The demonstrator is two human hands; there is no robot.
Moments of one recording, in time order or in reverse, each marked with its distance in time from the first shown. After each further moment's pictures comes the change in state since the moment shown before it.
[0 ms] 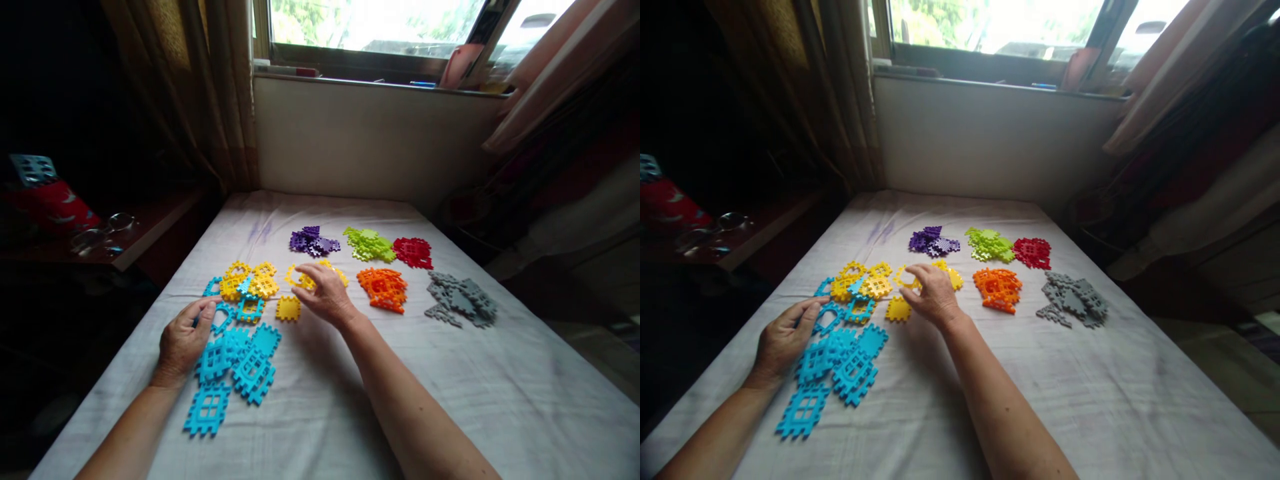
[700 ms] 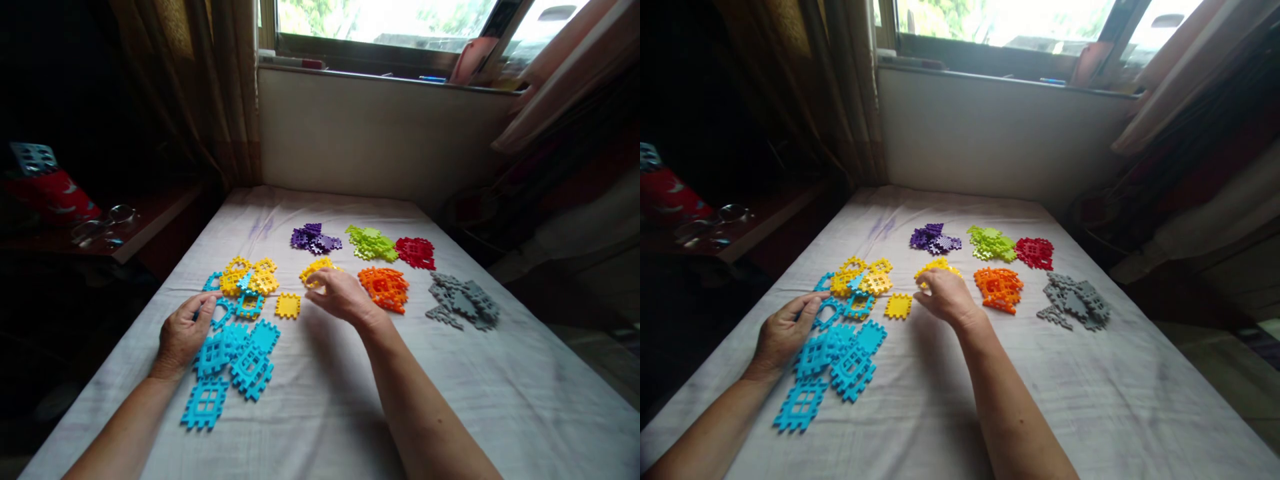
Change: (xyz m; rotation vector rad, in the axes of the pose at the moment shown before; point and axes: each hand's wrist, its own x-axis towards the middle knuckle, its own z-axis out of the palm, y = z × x) left_hand 0.000 -0.002 0.002 0.007 -0.020 -0.025; right_hand -0.004 -0.004 -0.036 -0.211 -0.260 0.073
